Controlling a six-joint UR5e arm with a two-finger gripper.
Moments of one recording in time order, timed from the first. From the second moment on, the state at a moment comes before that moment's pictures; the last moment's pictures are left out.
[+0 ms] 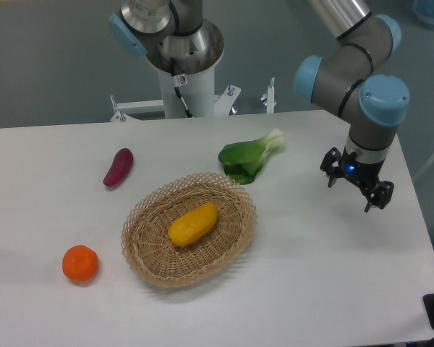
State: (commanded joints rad) arm 2.79 -2.01 -1.64 -0.93 1.52 1.60
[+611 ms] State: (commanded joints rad) arm 2.78 -2.00 -1.65 -0.93 1.51 1.58
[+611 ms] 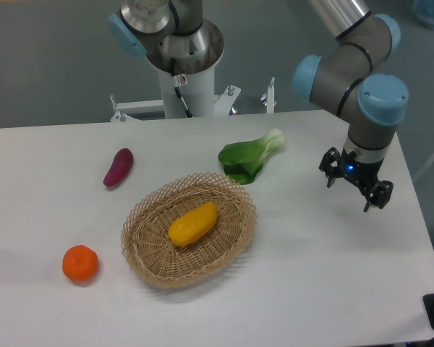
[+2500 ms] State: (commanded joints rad) arm 2.39 -1.94 -1.75 -1.04 1.36 1.14
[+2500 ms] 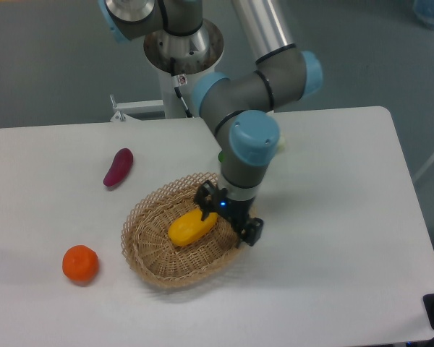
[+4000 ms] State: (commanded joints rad) arm 2.32 -2.01 -1.80 -0.98 1.44 1.14
